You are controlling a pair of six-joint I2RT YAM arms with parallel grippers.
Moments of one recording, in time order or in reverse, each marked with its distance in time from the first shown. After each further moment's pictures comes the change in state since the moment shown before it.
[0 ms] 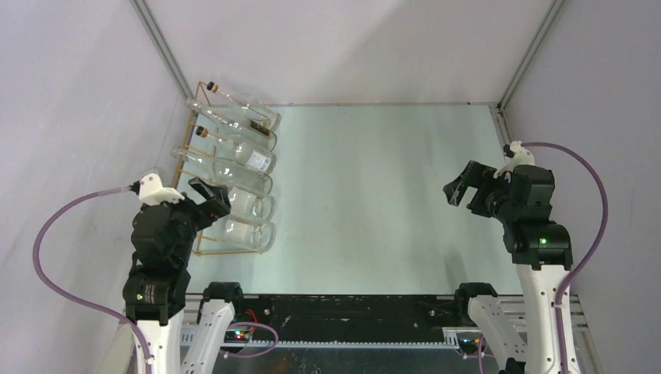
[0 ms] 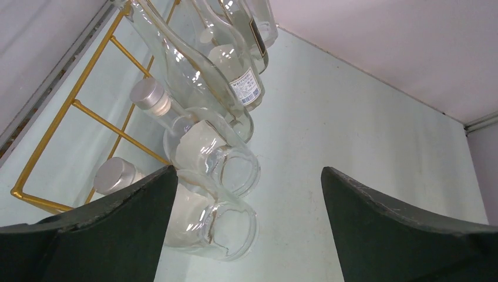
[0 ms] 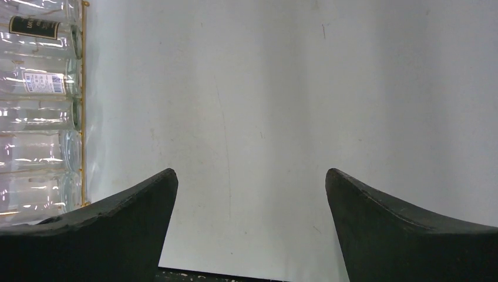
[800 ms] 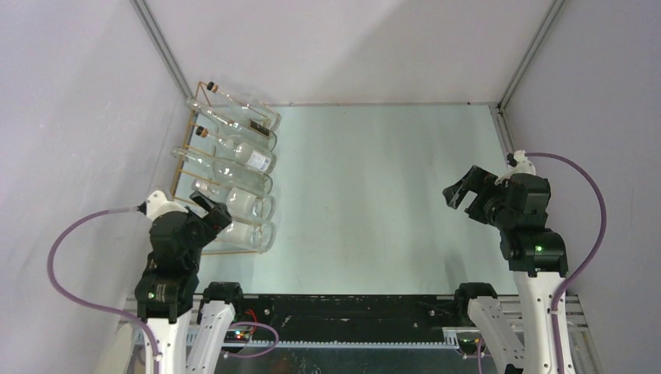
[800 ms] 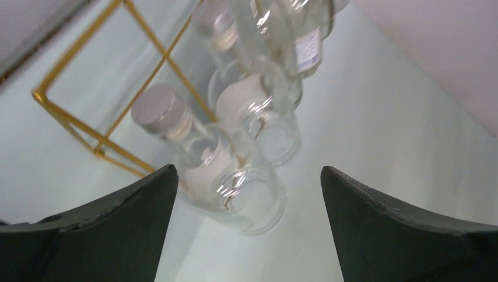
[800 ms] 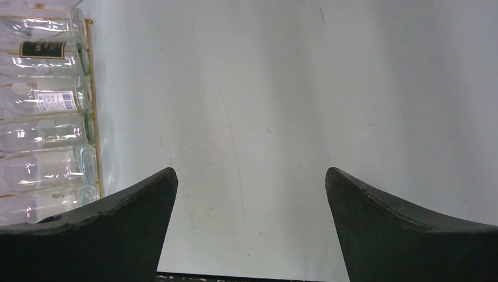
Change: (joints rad) left arm 0.000 -0.068 -0.107 -0.109 -0.143 -0.150; right arm 0.000 -0.056 -0.081 0.019 0.027 0.113
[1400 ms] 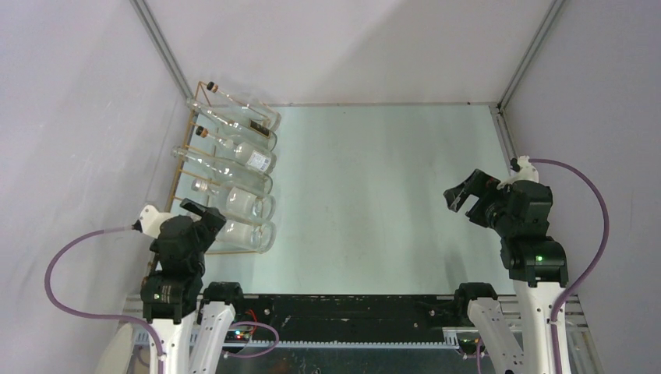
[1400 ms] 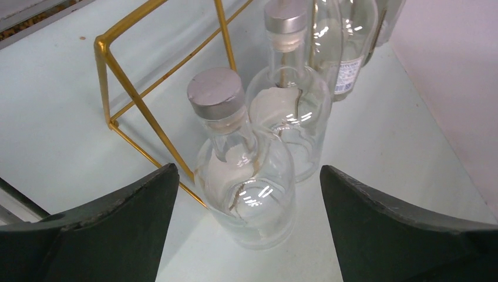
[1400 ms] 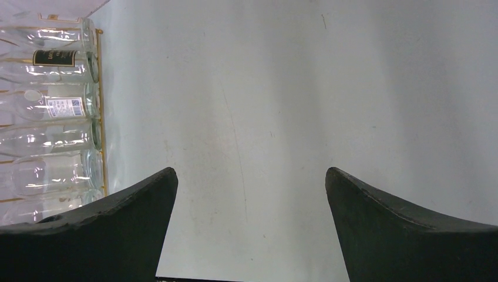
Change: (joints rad) left arm 0.000 -0.040 -0.103 -0.048 -0.142 -0.218; right arm 0.000 -0.056 -0.031 0.015 0.008 0.025
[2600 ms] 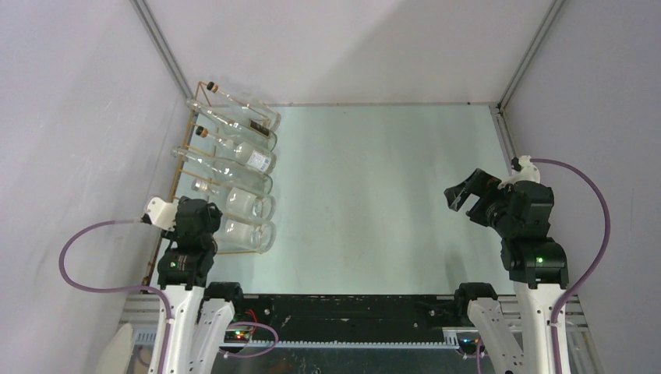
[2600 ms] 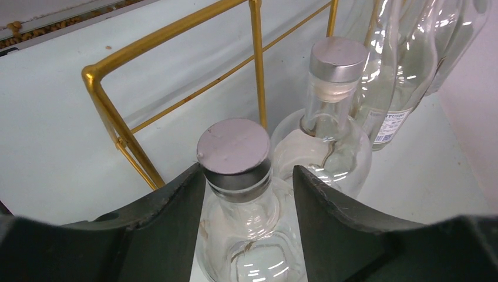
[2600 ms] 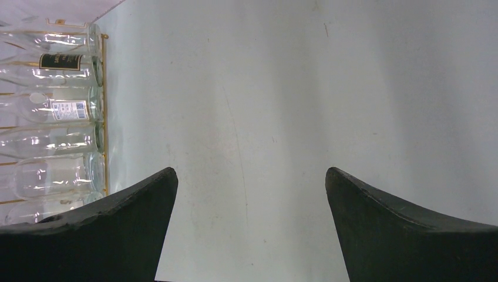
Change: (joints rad) left arm 0.000 0.139 -0.150 0.200 -0.179 -0.104; right arm 0.000 -0.008 0.000 0.019 0.000 -0.003
